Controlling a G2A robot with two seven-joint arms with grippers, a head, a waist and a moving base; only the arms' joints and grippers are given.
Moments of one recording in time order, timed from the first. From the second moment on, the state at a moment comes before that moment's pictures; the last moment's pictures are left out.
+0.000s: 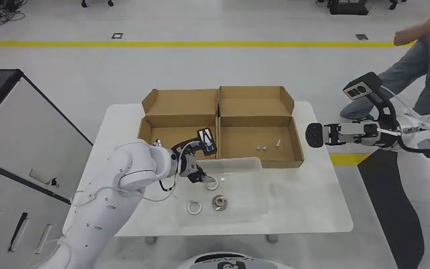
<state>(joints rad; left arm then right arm) 1.25 -1.10 -1.10 -1.98 0.89 -0.64 -1.18 -1.27 -0.81 1.63 -1.68 0.80 -0.07 1.54</state>
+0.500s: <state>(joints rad) 1.02 -1.04 -0.84 -1.86 0.72 -0.56 -1.26 -1.27 -0.81 1.63 -1.68 0.80 -0.07 1.54</state>
